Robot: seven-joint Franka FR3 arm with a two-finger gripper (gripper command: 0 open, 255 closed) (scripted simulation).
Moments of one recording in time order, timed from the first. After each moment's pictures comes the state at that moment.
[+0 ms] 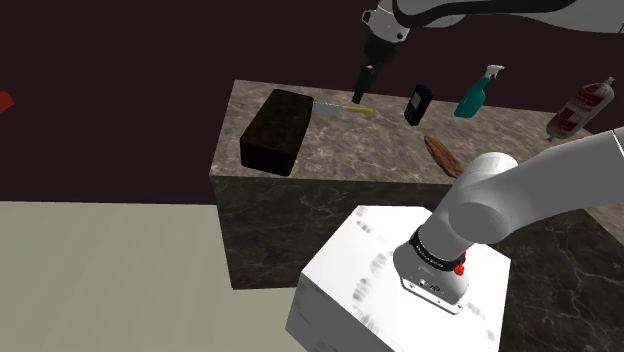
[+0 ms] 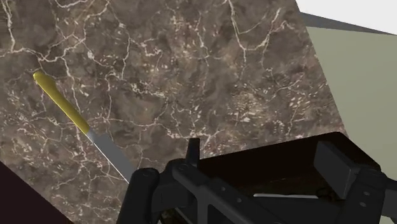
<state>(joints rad) -0.01 -0.60 -0.25 -2.44 -0.09 1.93 -0.40</state>
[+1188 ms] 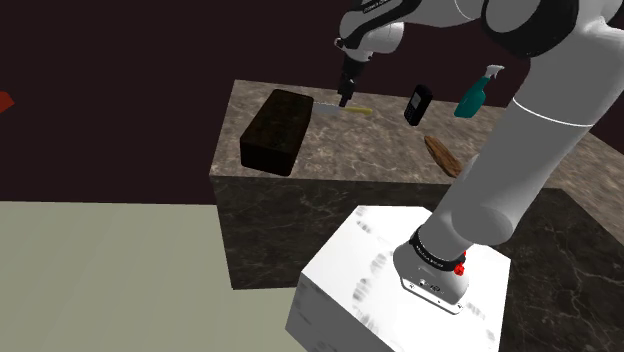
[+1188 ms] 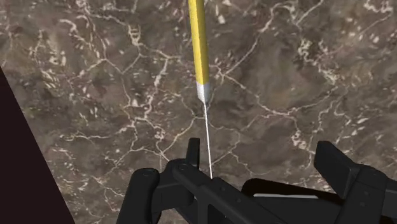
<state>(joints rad) 0.06 0.09 -0.57 -2.09 0.17 2.23 -1.26</state>
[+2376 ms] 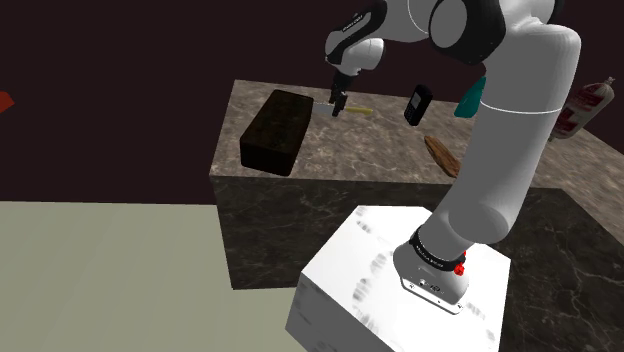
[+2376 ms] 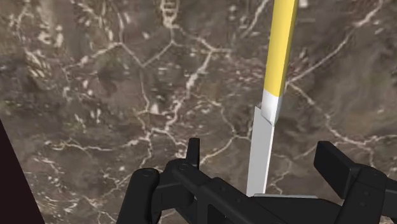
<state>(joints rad) -0.01 0.32 -0.52 -1.98 0.33 2.31 -1.48</state>
